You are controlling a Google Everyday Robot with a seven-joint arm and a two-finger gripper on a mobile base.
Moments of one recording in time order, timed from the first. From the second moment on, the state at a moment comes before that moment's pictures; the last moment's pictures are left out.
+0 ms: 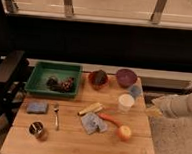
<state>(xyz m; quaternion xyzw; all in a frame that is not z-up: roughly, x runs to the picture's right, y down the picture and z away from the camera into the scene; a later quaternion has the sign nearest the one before) 0.300 0.112 0.682 -0.16 -0.10 0.40 0.90</state>
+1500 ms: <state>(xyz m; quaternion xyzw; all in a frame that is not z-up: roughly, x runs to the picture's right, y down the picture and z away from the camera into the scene) 0.280 0.106 0.681 -0.19 -0.14 0.36 0.90</state>
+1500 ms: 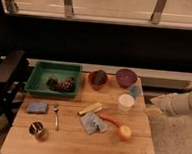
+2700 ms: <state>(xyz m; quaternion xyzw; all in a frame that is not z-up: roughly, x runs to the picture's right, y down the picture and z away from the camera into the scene) 0.055 0.111 0.677 -0.28 -0.29 0.20 0.89</state>
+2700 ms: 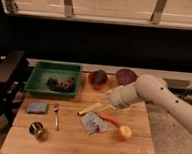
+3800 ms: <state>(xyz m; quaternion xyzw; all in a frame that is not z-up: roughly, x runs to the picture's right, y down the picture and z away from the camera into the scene) -0.079 0.124 0.712 -0.28 -0.37 0.14 0.88</state>
